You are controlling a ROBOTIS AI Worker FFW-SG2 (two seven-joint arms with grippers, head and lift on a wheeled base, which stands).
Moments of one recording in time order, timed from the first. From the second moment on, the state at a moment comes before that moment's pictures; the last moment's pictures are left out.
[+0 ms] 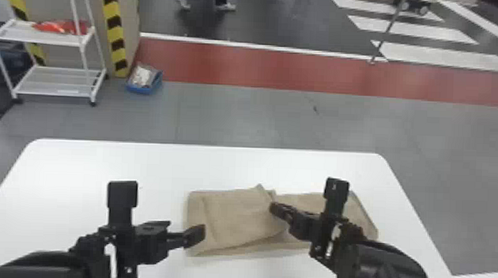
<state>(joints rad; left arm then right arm) 0.06 0.09 -0.18 -1.63 0.39 0.75 -0.27 -0.06 0.00 -0.20 -1.37 -0.12 0.60 0.43</state>
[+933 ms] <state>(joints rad) 0.06 0.09 -0.19 -1.63 0.39 0.75 -0.25 0.02 -0.02 -0.27 -1.49 -0.16 0.62 0.43</state>
